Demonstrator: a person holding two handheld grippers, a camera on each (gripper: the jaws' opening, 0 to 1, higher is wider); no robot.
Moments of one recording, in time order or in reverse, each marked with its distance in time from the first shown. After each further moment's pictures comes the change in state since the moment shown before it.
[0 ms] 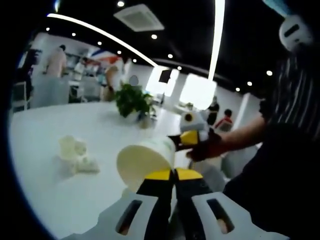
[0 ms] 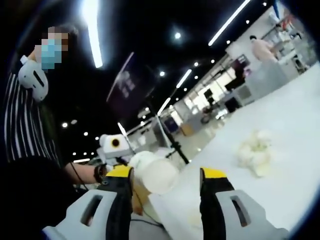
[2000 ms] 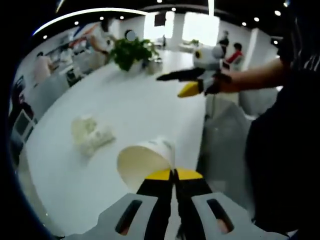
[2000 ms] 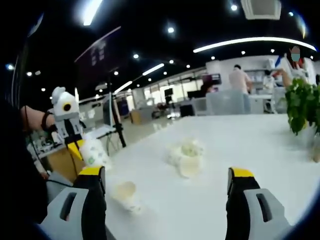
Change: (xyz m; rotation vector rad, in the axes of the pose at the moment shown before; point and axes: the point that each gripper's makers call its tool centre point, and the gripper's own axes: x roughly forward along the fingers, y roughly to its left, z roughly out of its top) left arm 0.004 0.027 -0.059 0.239 0.559 0.142; right arm -0.065 -0.097 -0.004 -0.338 0.091 -0.450
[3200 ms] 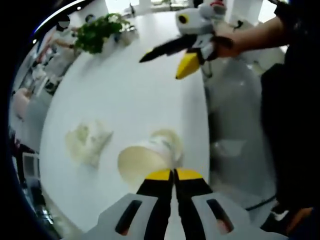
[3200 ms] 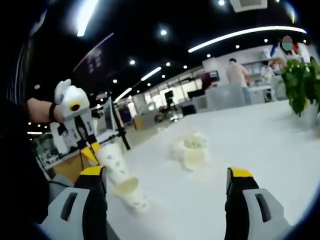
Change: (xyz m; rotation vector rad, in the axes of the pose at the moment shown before) left arm 0.040 0.019 -0.005 0.280 0.376 -0.022; right arm -0.001 0.000 -0.027 0.099 -0.028 0.036
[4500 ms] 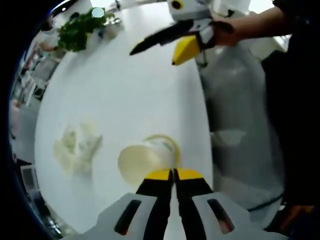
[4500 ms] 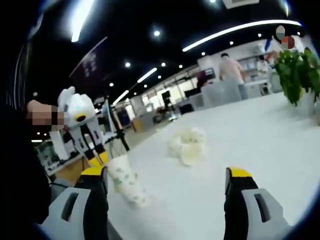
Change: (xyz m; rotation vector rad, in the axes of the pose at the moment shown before) left arm 0.031 0.004 -0.001 0.067 0.089 -0.073; right arm -0.008 -0.010 -0.005 0.062 -0.012 -0.011
